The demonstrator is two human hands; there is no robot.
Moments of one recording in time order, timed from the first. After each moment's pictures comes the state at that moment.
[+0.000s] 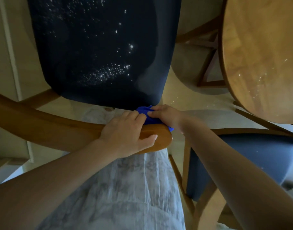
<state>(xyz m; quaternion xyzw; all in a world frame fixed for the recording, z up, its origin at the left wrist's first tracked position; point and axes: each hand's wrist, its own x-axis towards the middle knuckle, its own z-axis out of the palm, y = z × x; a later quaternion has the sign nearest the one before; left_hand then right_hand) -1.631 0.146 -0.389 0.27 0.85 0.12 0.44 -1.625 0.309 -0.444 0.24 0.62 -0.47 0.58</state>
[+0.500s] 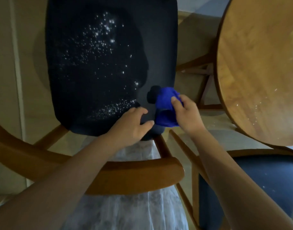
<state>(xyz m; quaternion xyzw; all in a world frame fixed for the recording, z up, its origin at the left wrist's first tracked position) -1.715 0.152 -0.418 0.07 0.80 0.30 0.52 -1.679 0.323 -0.437 0.36 0.74 -0.52 0.23</state>
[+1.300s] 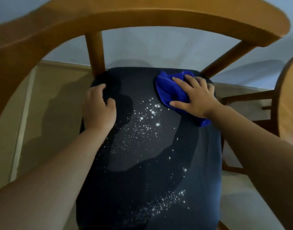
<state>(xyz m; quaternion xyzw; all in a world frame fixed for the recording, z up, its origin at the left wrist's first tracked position) -1.996 0.031 -0.543 -0.08 0.92 0.35 0.12 -1.966 0.300 -0.526 0.04 0.97 -0.07 0.23</state>
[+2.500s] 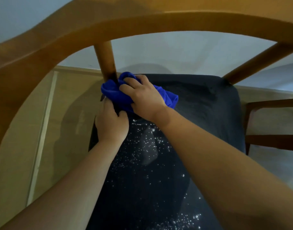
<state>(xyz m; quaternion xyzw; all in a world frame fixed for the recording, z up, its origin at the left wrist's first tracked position) -2.005 0.035 -0.570 -0.11 0.90 0.41 0.11 -2.044 0.155 -0.576 -0.21 0.95 -0.20 0.09</state>
